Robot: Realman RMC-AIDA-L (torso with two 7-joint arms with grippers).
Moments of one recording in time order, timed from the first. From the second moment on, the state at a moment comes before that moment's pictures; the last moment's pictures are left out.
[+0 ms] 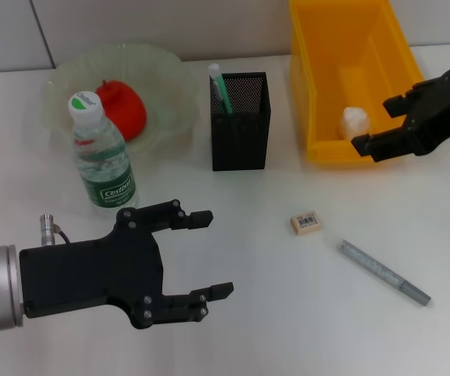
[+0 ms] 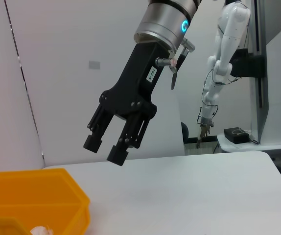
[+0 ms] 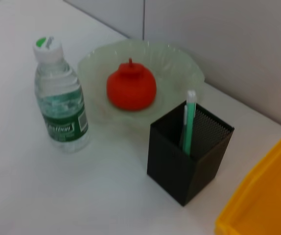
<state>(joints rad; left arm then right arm) -0.07 -2.07 1.49 1.32 1.53 1.44 -1.27 0.37 2.08 -1.17 -1.95 -2.42 -1.73 2.51</state>
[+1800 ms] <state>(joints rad) -0.07 -2.07 1.51 1.29 1.53 1.44 -1.25 0.77 2.08 -1.29 -1.39 -2.74 -1.79 2.57</state>
